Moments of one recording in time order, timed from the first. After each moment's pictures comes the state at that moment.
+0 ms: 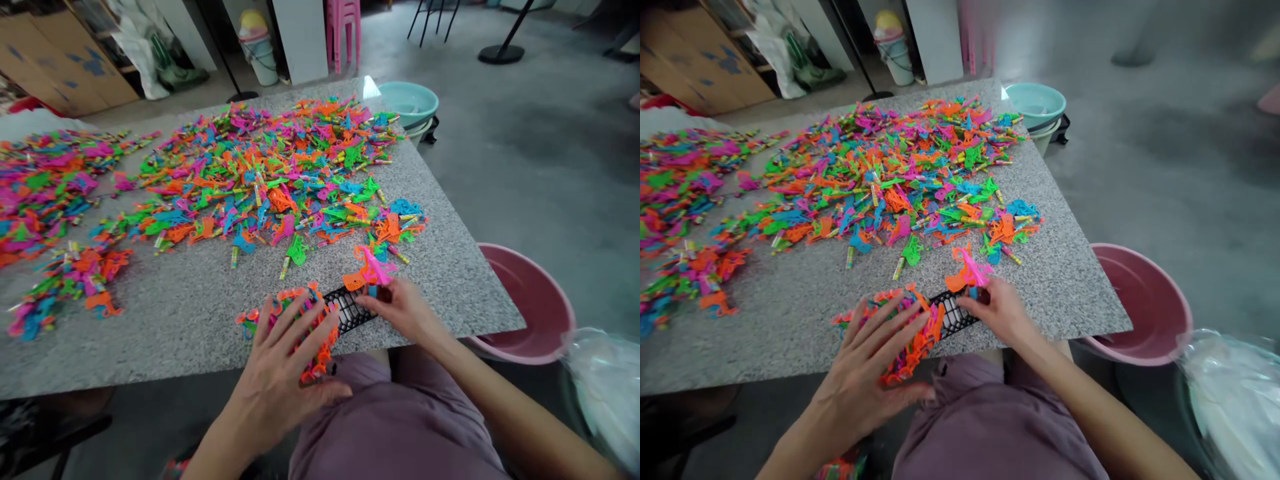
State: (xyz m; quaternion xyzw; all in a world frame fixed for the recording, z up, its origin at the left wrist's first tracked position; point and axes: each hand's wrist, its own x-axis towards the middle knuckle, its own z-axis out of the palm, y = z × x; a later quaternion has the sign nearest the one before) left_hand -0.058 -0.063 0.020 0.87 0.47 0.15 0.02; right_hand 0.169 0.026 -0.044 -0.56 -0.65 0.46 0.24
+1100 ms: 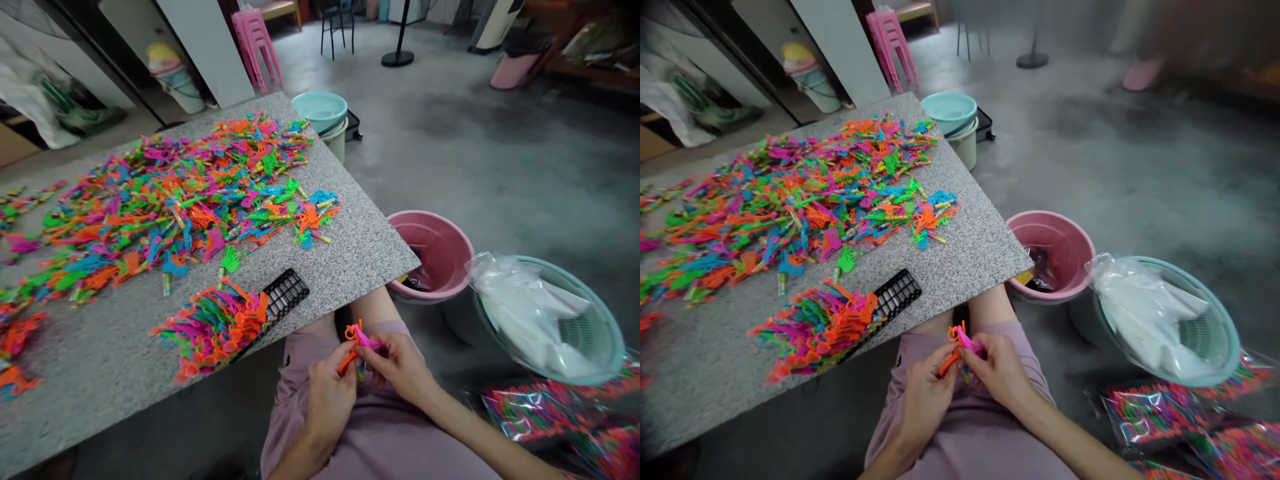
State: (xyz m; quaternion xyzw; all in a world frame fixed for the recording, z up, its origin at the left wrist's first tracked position) left_hand 0.104 -0.134 -0.066 0.64 0.58 0.23 0.45; right_hand 0.255 -0.140 -0.084 -0.59 -0.40 0.63 0.31
